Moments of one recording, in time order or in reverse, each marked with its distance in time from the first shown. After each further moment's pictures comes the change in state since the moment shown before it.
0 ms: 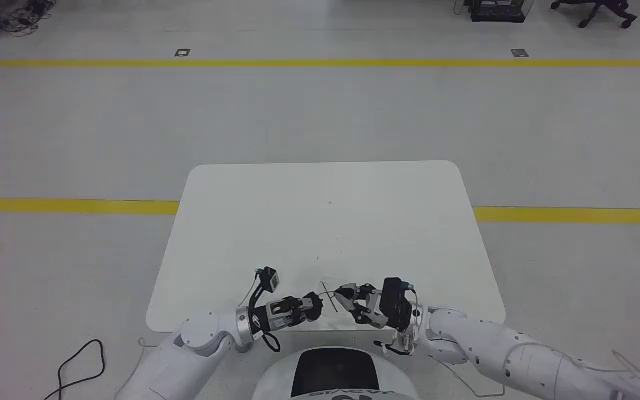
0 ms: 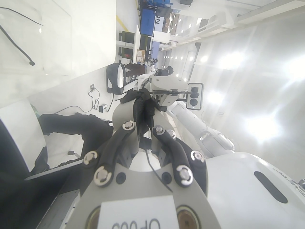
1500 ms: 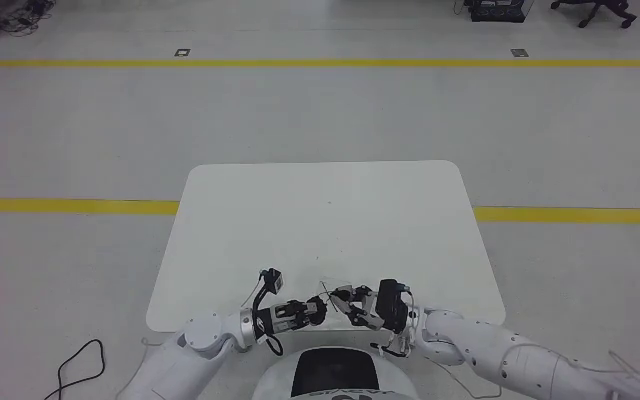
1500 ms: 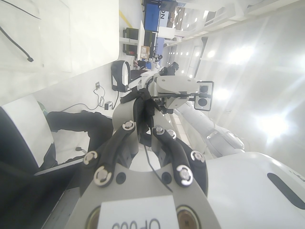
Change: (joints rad) left arm -0.002 0.009 0.029 -0.026 0.035 -0.001 0.011; right arm -0.005 -0.017 0.000 0.000 0.000 0.000 0.013
